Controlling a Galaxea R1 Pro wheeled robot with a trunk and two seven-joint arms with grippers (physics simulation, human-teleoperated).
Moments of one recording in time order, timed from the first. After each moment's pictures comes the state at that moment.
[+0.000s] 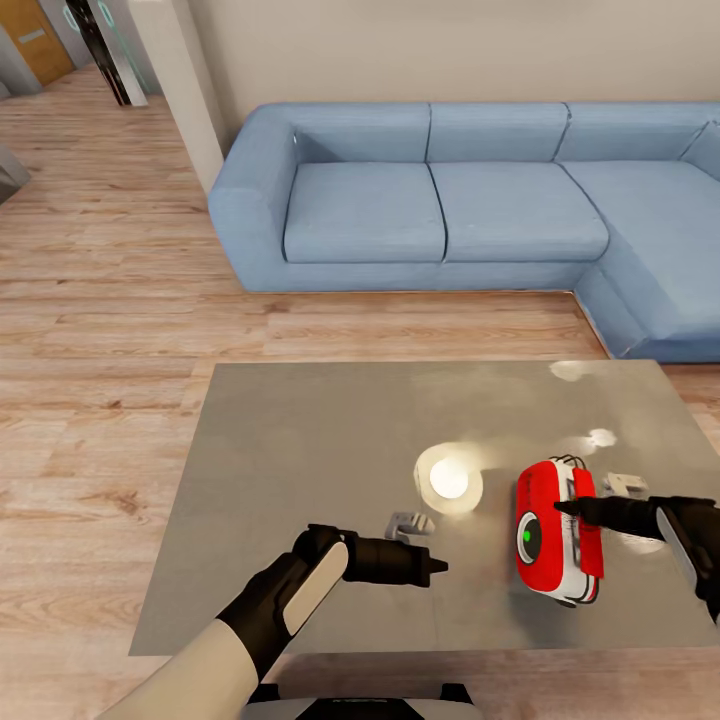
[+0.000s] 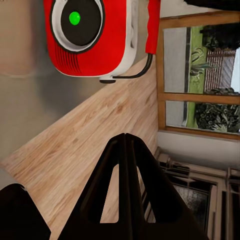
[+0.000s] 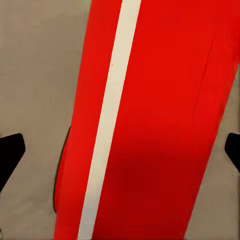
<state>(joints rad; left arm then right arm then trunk) -0.65 -0.16 -0.62 -0.89 0.69 0.71 -0.44 -0.69 -0.45 -0.17 -0.80 -0.01 0.69 0.56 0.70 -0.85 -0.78</state>
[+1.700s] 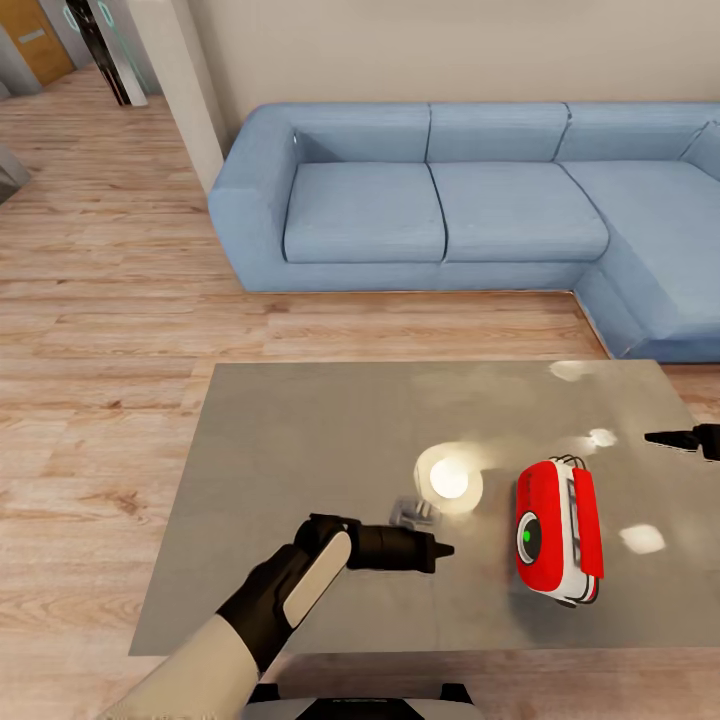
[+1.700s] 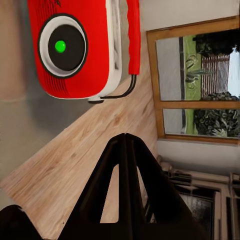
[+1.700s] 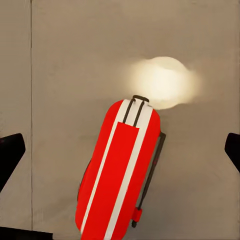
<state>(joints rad) -0.66 -0.17 -0.61 -0.96 0.69 0.71 -0.42 -0.70 -0.79 -0.29 -1.24 -0.01 1.05 1.00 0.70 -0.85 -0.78</state>
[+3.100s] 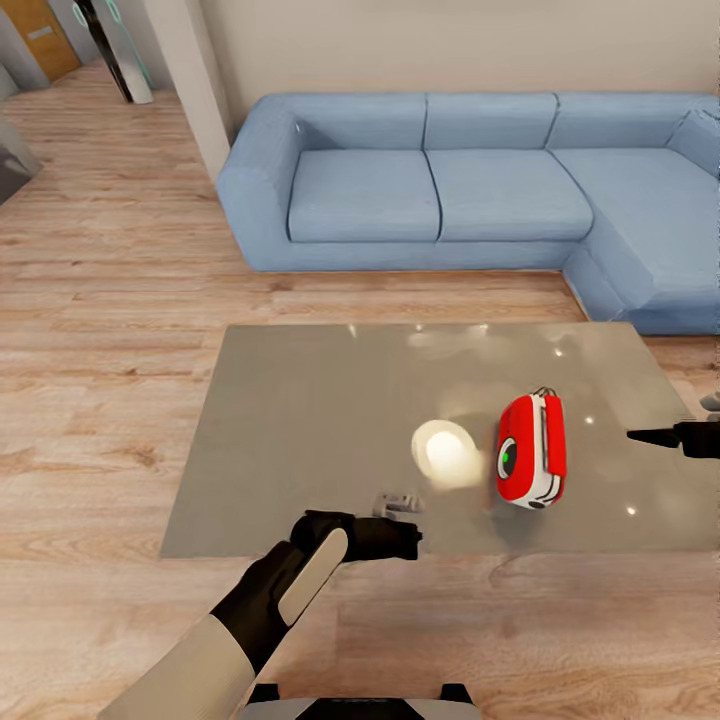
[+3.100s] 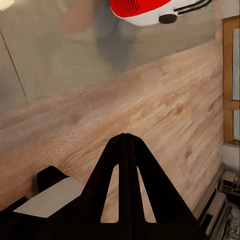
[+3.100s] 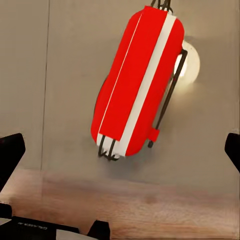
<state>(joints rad) -0.66 -0.15 -0.60 -1.01 0.69 0.71 -0.10 -0.70 -0.75 -0.28 -1.29 0.01 1.05 1.02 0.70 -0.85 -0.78</state>
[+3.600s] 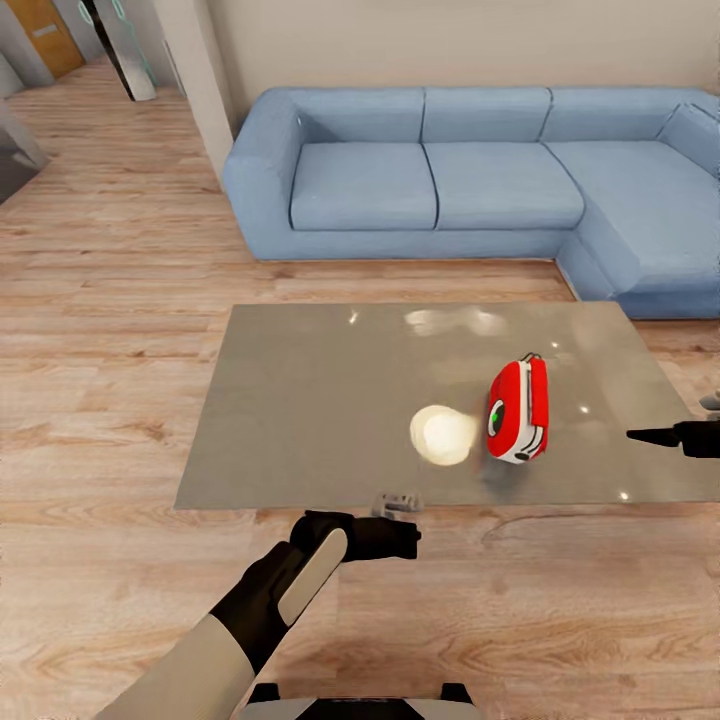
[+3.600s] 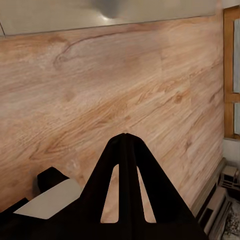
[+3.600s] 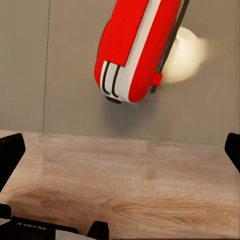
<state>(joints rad) -0.66 -0.15 -0.60 -1.00 0.69 0.70 -0.10 -0.70 -0.75 -0.28 -1.29 0.01 1.05 1.02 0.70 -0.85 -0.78</state>
